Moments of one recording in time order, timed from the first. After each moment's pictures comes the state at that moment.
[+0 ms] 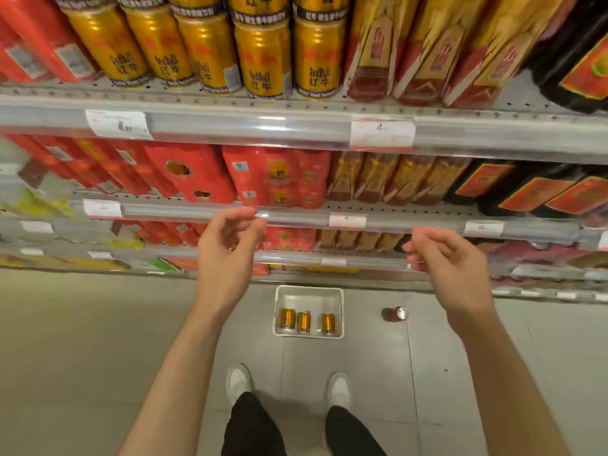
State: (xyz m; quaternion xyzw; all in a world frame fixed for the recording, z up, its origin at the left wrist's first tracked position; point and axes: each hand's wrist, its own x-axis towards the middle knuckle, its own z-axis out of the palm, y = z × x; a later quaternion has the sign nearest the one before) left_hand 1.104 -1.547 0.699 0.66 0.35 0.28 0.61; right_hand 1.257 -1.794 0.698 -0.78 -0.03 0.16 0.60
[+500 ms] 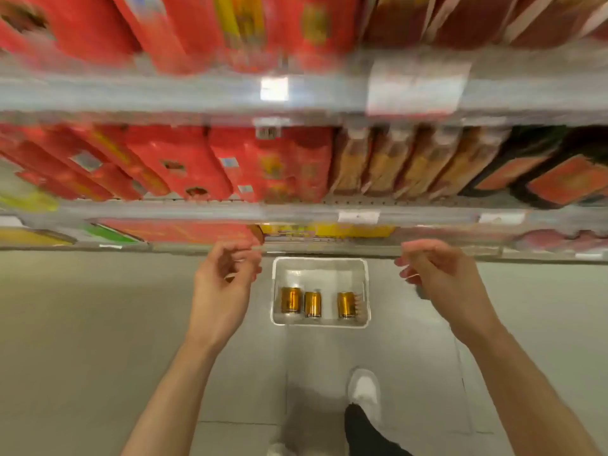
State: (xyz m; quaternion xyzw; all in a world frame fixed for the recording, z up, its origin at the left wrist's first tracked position) left_hand 1.097 -1.539 0.363 0.67 0.43 0.17 0.58; right_hand 1.268 -1.777 0.359 -0.81 -0.02 0.25 0.53
